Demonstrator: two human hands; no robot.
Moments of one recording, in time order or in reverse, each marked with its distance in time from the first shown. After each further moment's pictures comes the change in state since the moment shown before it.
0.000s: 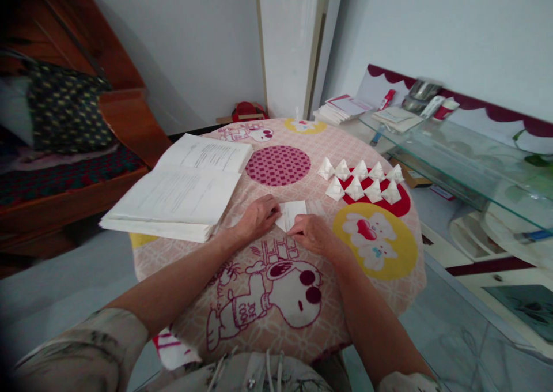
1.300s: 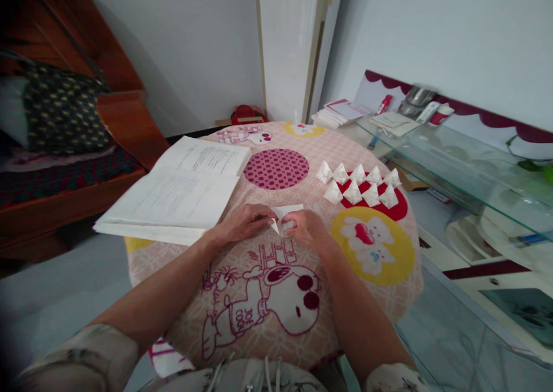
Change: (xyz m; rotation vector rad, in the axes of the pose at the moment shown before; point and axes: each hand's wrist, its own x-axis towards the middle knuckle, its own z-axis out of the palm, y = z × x) left_hand -0.008 -0.015 -0.032 -0.299 -0.204 0.099; right_hand 0.024 -0.004 0.001 0.135 0.103 0.250
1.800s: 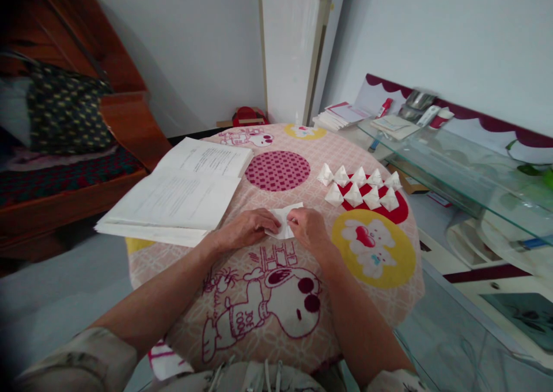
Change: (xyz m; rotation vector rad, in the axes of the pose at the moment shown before) left_hand -0.004 0.000 0.005 0.135 -0.011 0.302; right_hand 0.000 -0.008 0.002 -0.257 0.236 0.012
